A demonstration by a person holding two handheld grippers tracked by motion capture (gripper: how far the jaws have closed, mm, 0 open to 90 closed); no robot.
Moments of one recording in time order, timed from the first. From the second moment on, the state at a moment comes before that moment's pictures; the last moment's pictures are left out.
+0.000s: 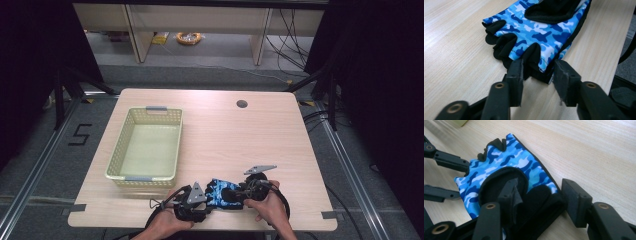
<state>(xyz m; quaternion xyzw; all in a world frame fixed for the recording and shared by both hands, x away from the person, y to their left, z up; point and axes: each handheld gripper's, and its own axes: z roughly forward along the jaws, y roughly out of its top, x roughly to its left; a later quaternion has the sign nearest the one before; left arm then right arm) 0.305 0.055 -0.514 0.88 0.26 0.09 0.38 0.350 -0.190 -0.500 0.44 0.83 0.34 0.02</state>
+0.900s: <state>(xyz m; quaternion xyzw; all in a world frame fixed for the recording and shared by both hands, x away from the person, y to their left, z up) 0.300 0.049 -0.513 0.88 0.25 0.11 0.38 0.343 -0.193 -0.502 0.45 0.81 0.36 0.05</state>
